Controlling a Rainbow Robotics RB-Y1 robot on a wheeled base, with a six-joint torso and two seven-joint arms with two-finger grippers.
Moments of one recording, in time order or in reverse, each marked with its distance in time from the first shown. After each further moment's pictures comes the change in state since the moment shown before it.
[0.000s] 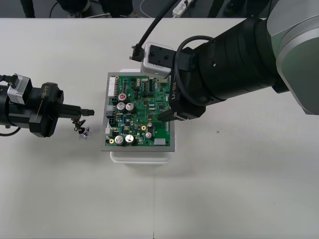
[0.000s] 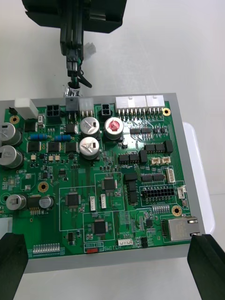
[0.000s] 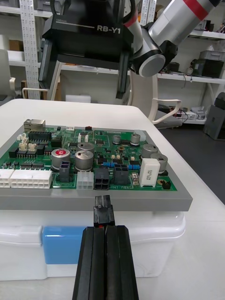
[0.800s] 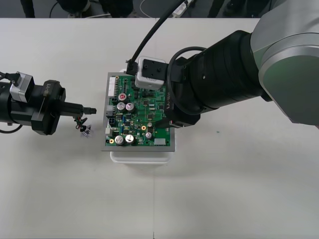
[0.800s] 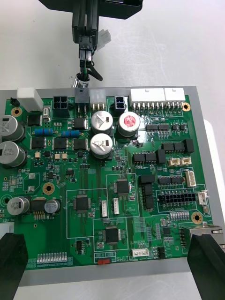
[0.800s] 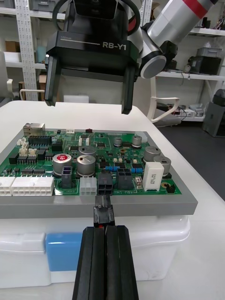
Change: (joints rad) right arm 0.015 0.021 0.051 -0.002 0.050 0.000 0.007; left arm -0.018 -0.009 0.000 0.000 -0.015 0.000 -0.002
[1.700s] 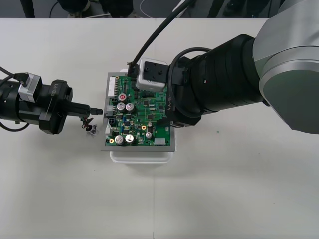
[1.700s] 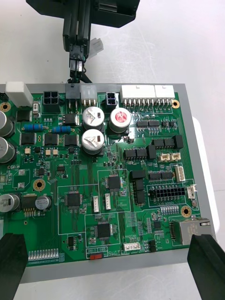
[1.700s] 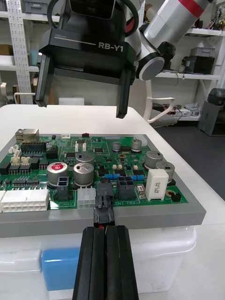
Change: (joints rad) right arm 0.024 0.004 0.000 -0.045 0.072 0.000 0.001; left arm -0.021 -0.035 0.000 0.000 -0.032 0.000 0.000
